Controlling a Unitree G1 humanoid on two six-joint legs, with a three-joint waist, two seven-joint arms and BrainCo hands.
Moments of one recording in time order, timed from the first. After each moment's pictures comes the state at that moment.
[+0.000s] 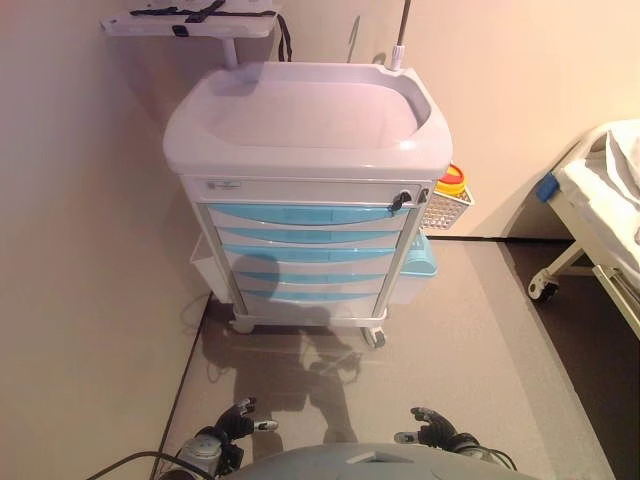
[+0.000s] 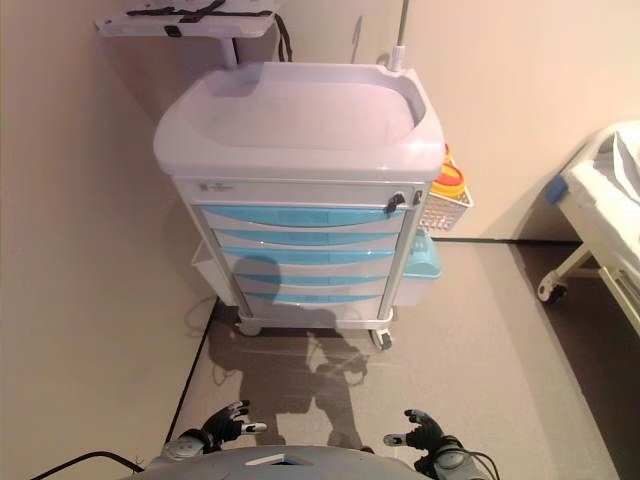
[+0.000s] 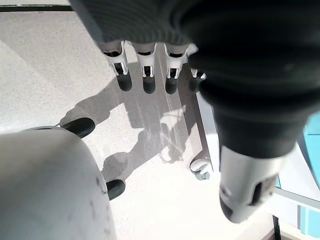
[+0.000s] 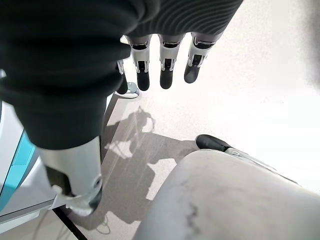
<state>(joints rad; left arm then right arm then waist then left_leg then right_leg) -0.01 0.24 -0.32 1.20 -0.13 -0.18 -0.13 0.00 -0.22 0.29 1.24 -0.04 -0.17 0.01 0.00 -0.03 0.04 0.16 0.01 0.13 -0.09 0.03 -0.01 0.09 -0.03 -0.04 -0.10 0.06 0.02</state>
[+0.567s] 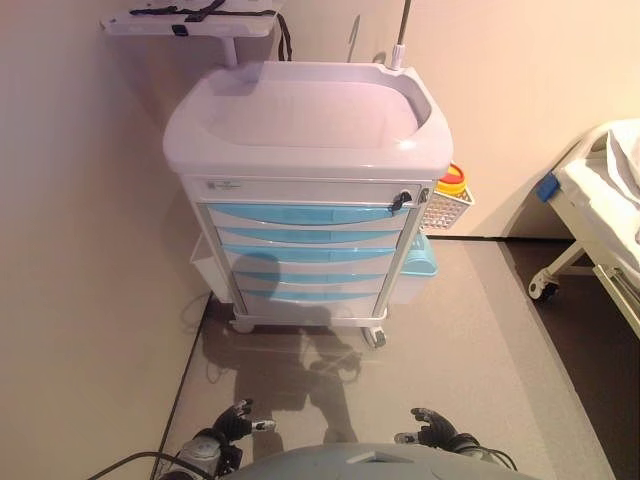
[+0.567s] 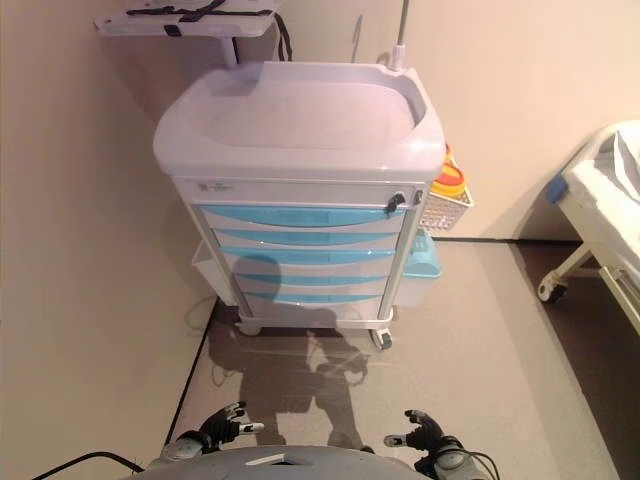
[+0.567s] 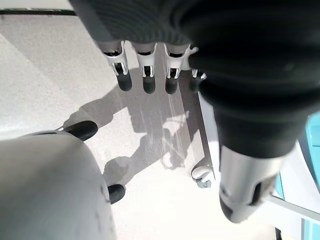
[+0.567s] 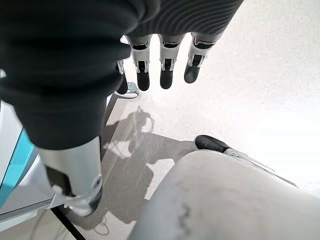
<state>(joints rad) -0.01 0.24 -0.31 1.21 -0.15 -0.17 -0.09 0.00 -0.22 0.29 1.24 -0.06 -0.17 0.01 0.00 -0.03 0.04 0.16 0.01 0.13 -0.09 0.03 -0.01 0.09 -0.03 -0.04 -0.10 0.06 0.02</state>
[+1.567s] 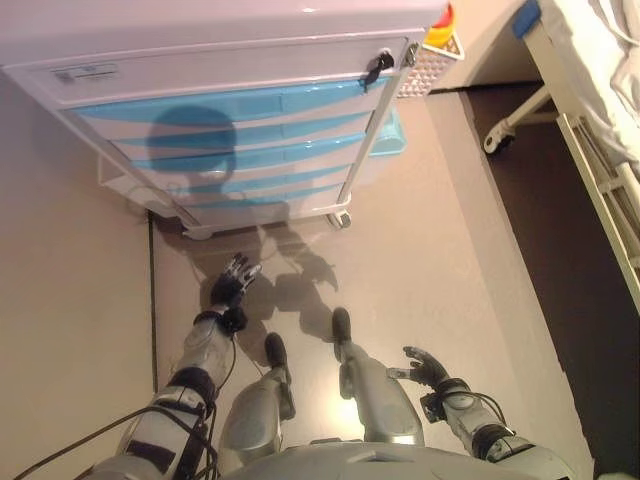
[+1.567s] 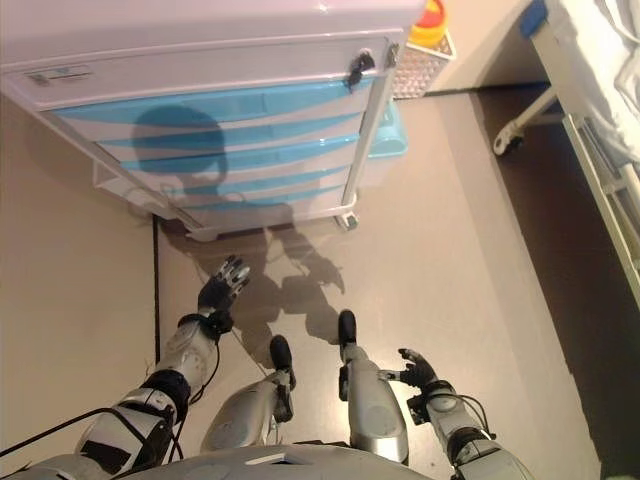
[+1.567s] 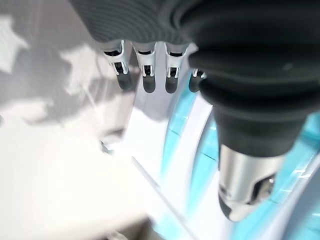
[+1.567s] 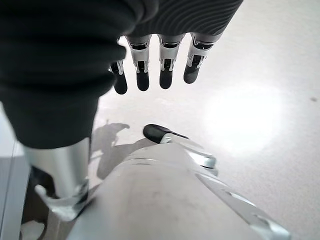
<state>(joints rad) -0.41 0.25 -0.17 0.95 -0.88 -0.35 -0.24 -0.19 -0.23 0.27 1.19 0.04 -0.21 0.01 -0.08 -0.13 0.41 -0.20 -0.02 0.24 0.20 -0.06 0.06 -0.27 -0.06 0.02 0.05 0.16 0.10</state>
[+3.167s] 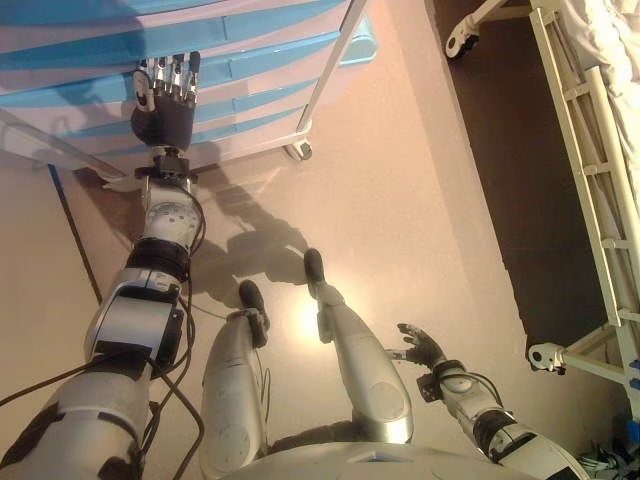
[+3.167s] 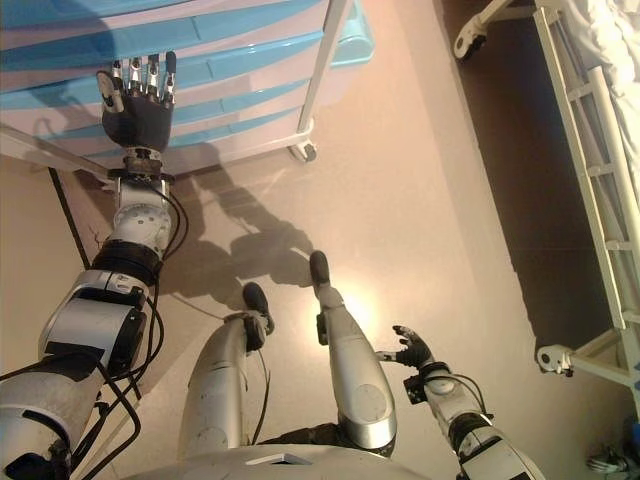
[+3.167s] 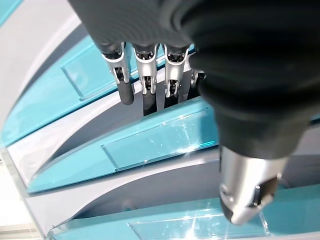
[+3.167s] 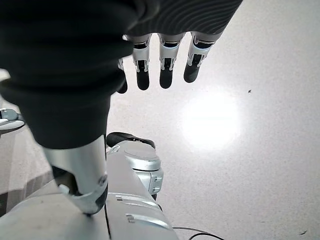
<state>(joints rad) -0.89 0.48 -0.12 0.83 -1.56 -0.32 -0.57 -0.19 -0.28 0.41 1.11 0.19 -0.23 0.00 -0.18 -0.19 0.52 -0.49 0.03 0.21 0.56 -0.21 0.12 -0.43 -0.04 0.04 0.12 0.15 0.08</state>
